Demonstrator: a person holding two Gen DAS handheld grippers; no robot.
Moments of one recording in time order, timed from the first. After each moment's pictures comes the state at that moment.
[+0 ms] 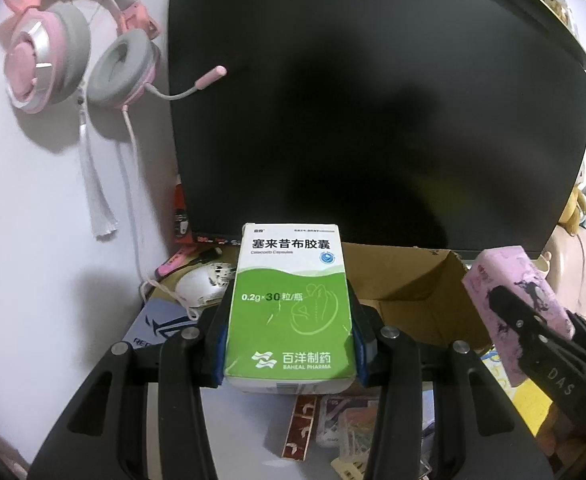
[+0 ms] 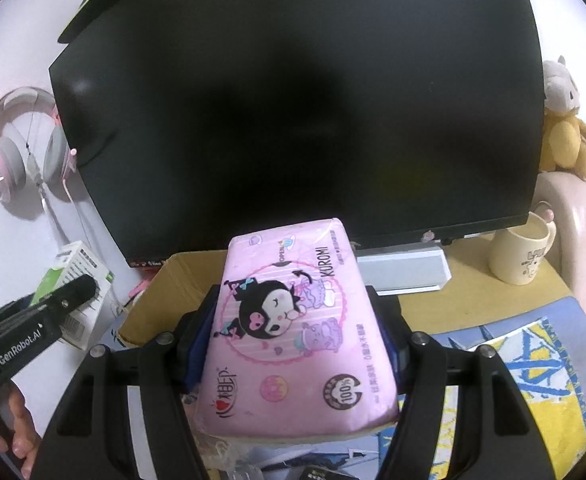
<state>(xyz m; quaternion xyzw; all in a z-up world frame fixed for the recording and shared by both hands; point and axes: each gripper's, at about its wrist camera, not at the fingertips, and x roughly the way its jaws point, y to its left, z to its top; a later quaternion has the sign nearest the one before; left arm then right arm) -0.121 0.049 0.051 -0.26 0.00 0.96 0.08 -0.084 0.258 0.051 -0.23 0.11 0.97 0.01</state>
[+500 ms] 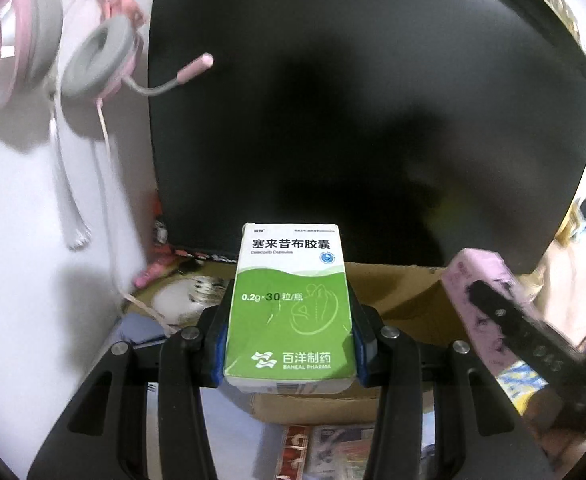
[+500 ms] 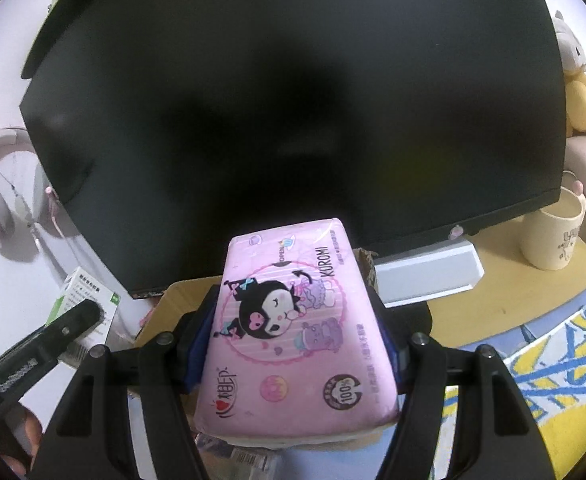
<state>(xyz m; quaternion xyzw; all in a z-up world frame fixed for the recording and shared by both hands) -0.152 0.044 0.047 -0.26 -0.04 0.96 0.12 -0.128 0.270 0.038 -0.22 0.17 0.96 -0.01</state>
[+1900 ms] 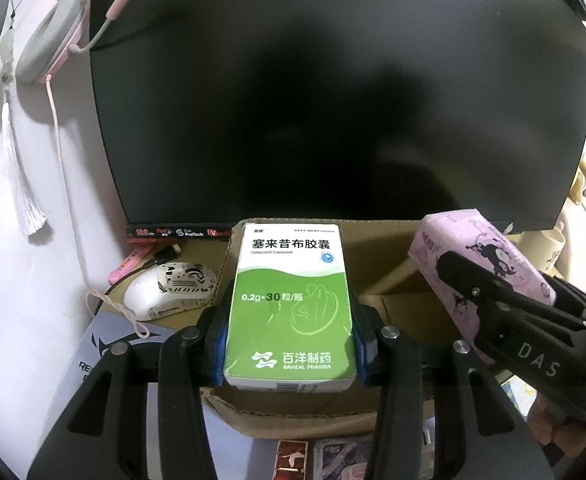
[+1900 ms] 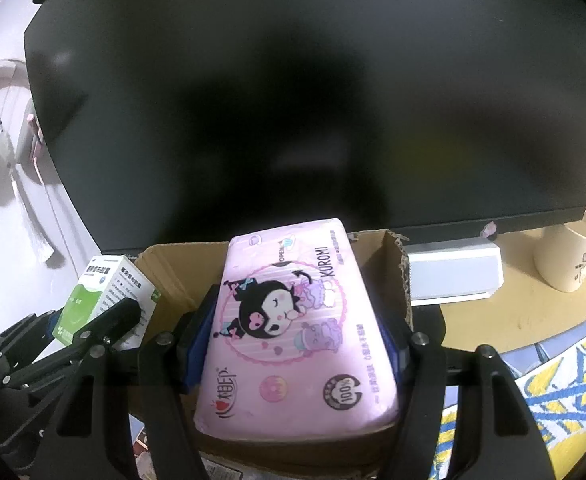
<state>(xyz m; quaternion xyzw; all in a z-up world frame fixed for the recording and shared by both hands) -0.182 0.079 -0.002 -0.26 0.03 0.96 0.12 -0.161 0.246 0.013 -0.25 0.10 0.96 -0.01</state>
